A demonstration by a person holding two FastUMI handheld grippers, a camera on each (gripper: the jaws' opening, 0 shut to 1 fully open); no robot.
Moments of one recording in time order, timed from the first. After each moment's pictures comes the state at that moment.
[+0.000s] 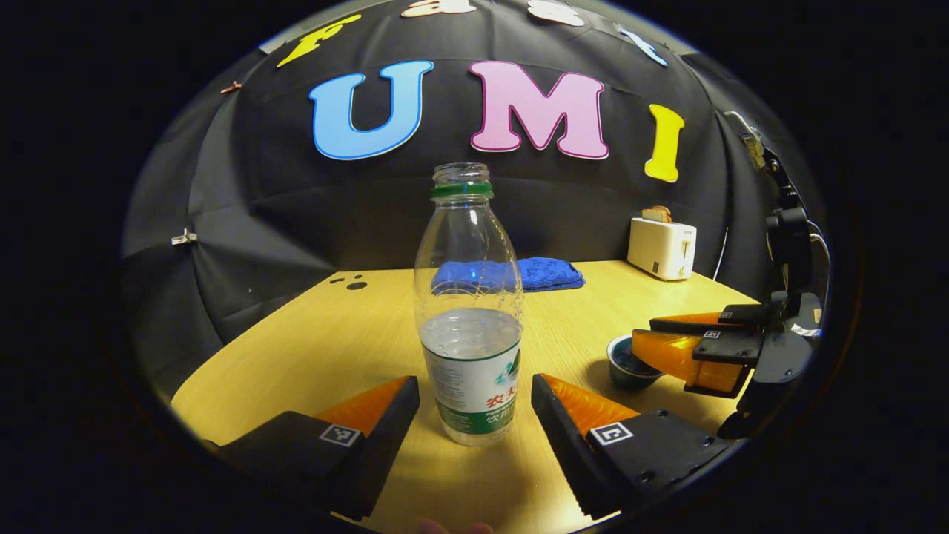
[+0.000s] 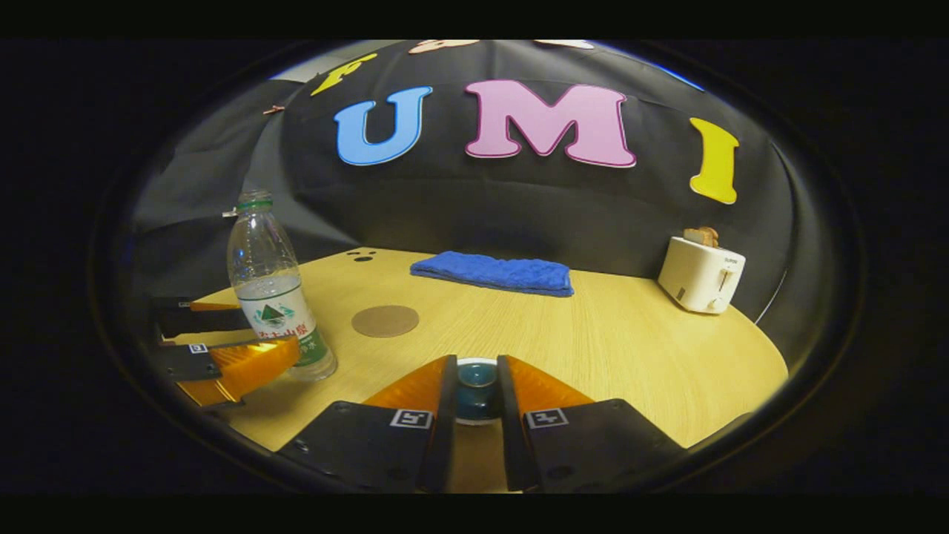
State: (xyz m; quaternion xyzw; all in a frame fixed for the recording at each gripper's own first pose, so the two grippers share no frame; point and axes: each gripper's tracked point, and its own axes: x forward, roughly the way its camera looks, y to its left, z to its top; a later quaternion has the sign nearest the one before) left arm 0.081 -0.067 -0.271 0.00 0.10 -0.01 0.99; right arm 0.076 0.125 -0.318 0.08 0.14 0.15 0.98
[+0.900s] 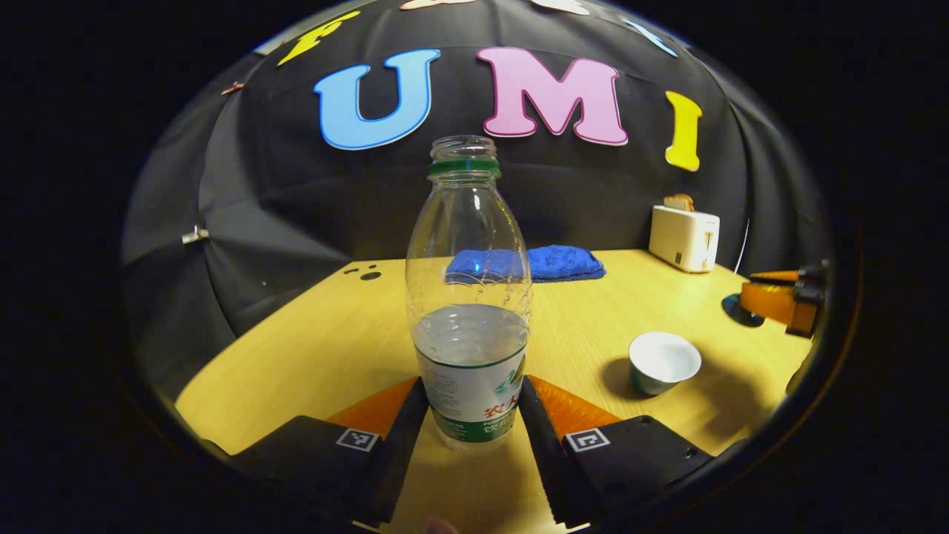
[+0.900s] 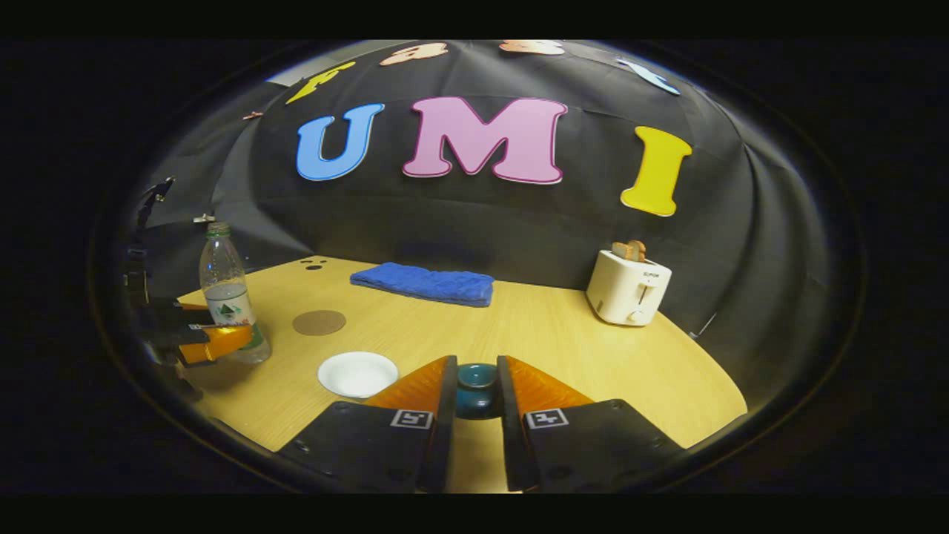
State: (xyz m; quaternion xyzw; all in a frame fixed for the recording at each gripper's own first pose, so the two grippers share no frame) left arm 0.093 -0.056 -0.272 0.05 0.13 0.05 0.99; right arm 0.061 -0.009 -0.307 0.06 0.13 0.07 0.99
